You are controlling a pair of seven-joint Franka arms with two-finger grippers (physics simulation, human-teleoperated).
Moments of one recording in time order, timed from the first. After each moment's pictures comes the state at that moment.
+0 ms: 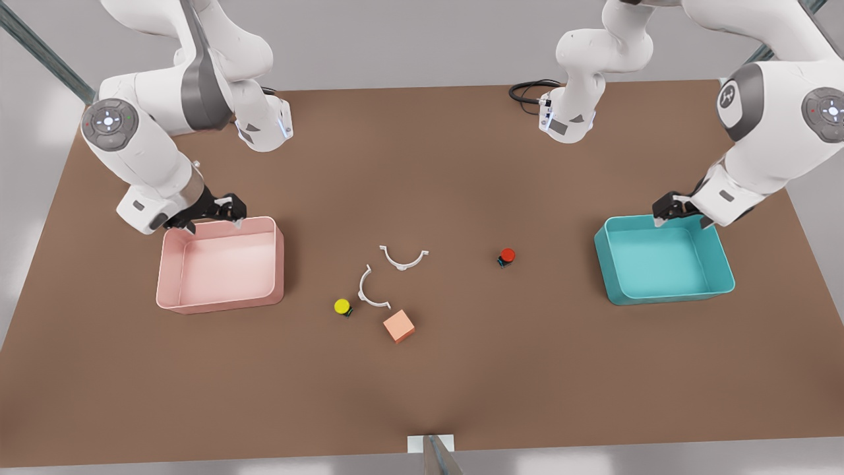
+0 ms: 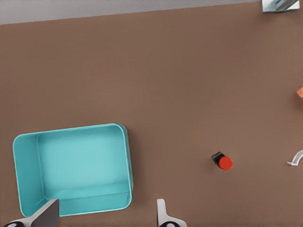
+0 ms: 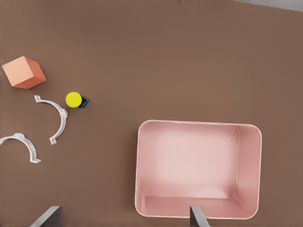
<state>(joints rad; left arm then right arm) -0.08 0.12 0.04 -1.44 0.00 1.55 0.04 0.21 0.03 0.01 -1.62 -0.04 1.64 0.09</state>
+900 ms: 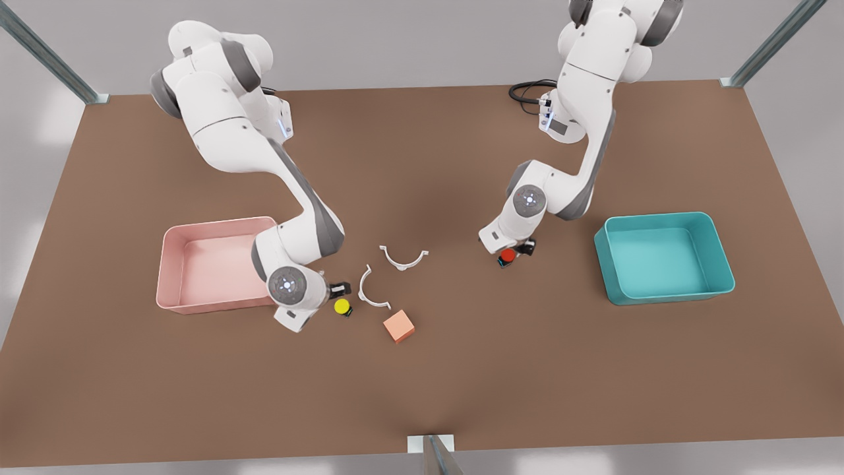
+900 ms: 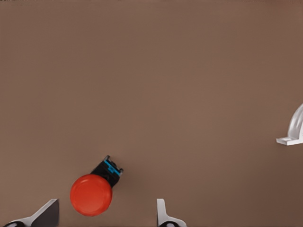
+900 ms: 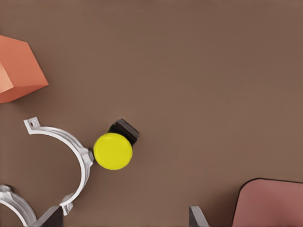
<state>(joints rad) -0.57 0.37 0.04 -2.10 -0.05 2.44 -0.18 0.28 0.72 0.16 -1.35 -0.04 1.89 0.24</state>
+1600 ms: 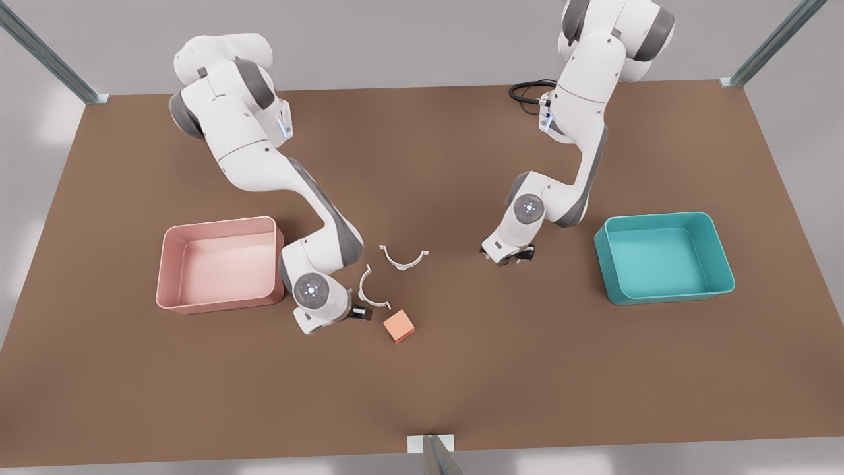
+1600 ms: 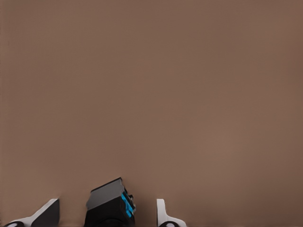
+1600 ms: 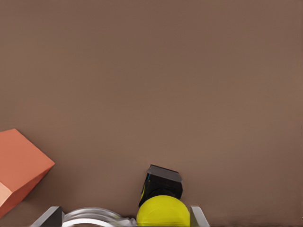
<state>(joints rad) -0.56 0.46 0.04 -2.15 -0.04 2.60 -0.29 0.32 0.82 0.16 -1.34 -0.03 2.08 0.71</state>
